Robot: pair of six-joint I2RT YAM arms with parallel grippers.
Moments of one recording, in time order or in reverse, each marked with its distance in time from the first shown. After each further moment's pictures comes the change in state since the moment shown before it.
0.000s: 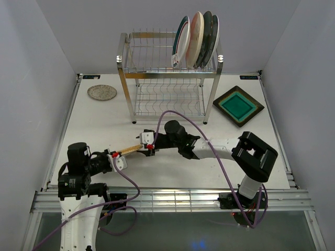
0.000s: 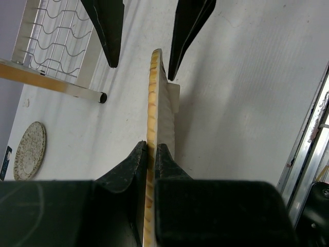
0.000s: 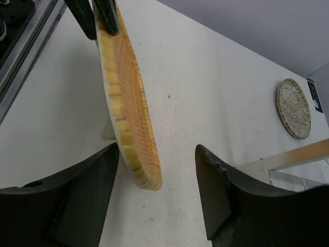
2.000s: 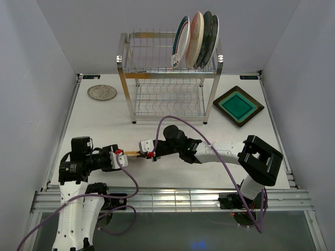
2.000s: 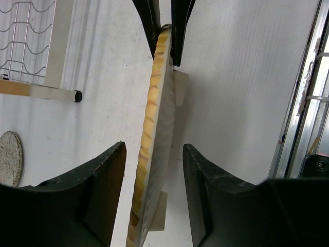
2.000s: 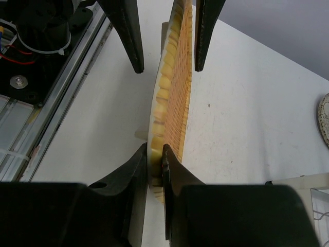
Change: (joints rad) left arm 0.000 0.171 0.035 -0.101 -0.004 0.190; right arm 0.061 -0.061 -0.024 -0.098 -0.056 0.019
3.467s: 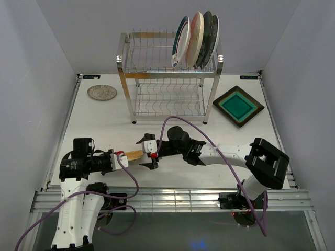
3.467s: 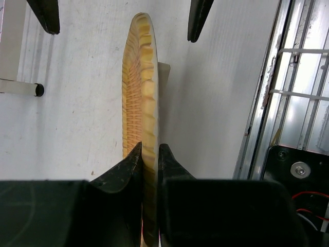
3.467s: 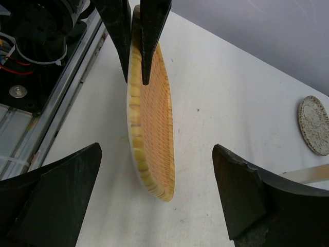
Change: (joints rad) left arm 0.000 0.038 -0.003 -0.108 -0.014 0.027; right arm 0.013 -0.063 -0.034 0.024 0.035 0.007
